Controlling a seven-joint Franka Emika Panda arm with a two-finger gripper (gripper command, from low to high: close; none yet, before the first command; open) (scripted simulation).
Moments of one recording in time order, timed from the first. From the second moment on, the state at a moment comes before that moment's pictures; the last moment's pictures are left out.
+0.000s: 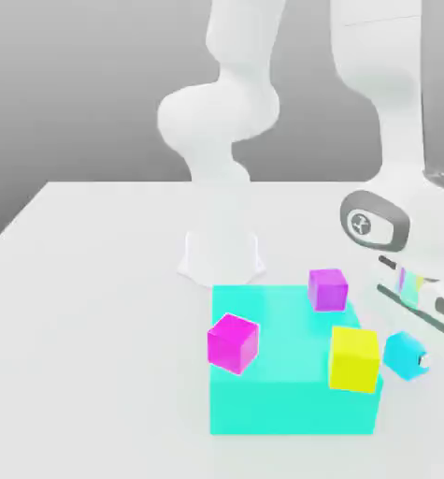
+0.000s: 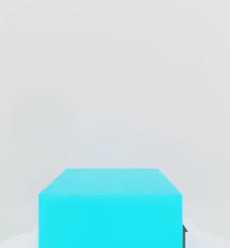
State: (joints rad) arm 0.74 0.34 0.04 -2.63 -0.07 2.97 -0.45
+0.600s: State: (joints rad) arm 0.65 -0.29 0.05 -2.80 0.13 2.51 -0.26
